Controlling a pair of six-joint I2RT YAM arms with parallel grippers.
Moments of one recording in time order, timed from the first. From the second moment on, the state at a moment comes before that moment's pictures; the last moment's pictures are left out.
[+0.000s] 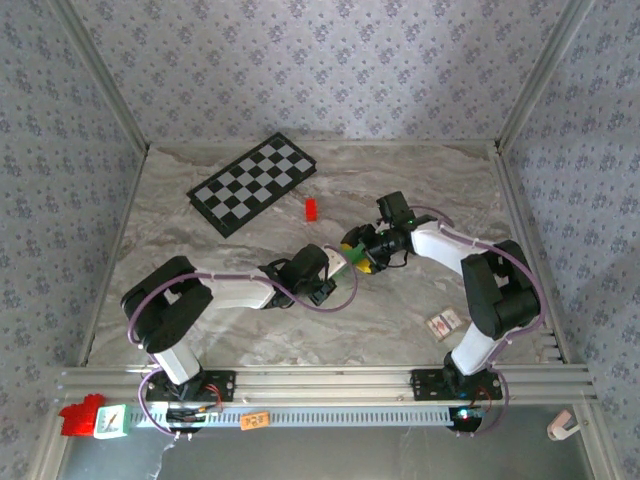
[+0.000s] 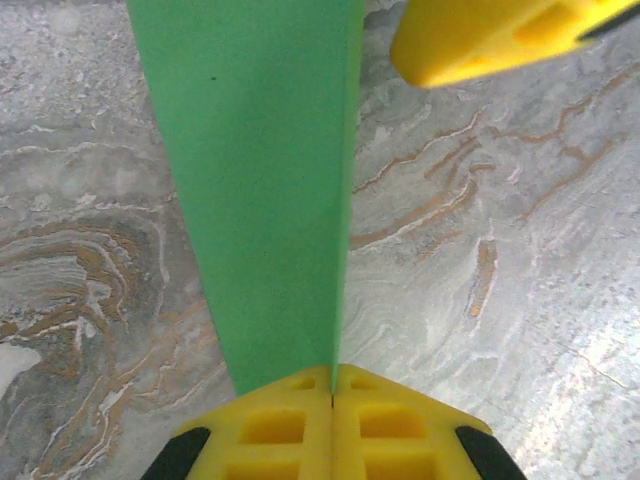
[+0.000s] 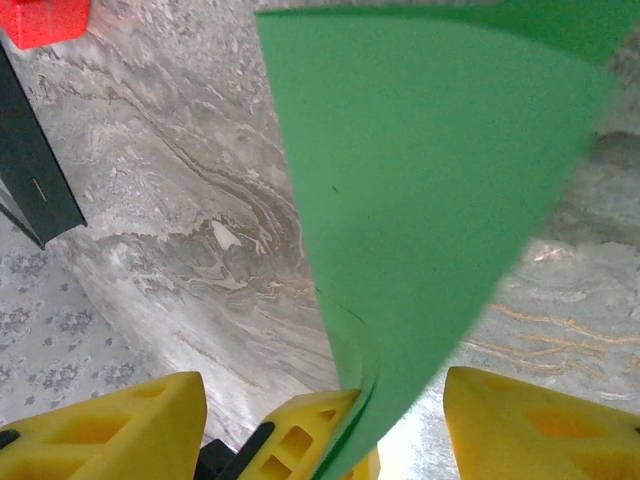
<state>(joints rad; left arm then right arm) -0.95 1.69 0.80 0.07 -0.05 -0.03 0.41 1.67 1.00 -0.39 -0.55 1.10</state>
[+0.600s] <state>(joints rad) -0.94 1.69 0.81 0.05 -0.04 -0.03 0.42 1.76 1.04 -0.48 -0.57 1.04</state>
